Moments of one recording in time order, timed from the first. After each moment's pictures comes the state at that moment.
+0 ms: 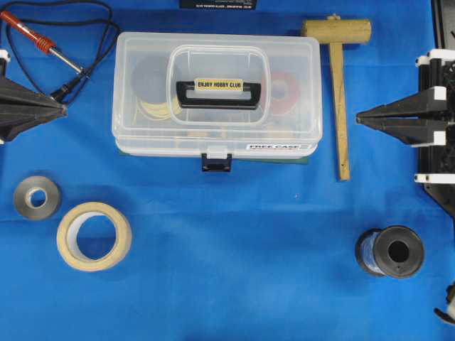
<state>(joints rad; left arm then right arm) 0.00 -0.97 1.18 0.00 -0.29 0.00 0.00 -0.97 1.19 0.00 -0.29 0.00</state>
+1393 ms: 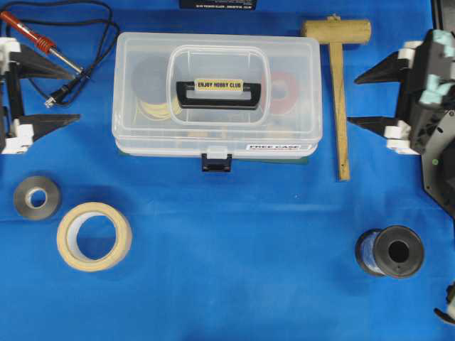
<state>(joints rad) 0.25 -0.81 1.25 -0.03 0.04 0.09 -0.29 -0.79 1.14 0.03 0.31 0.01</state>
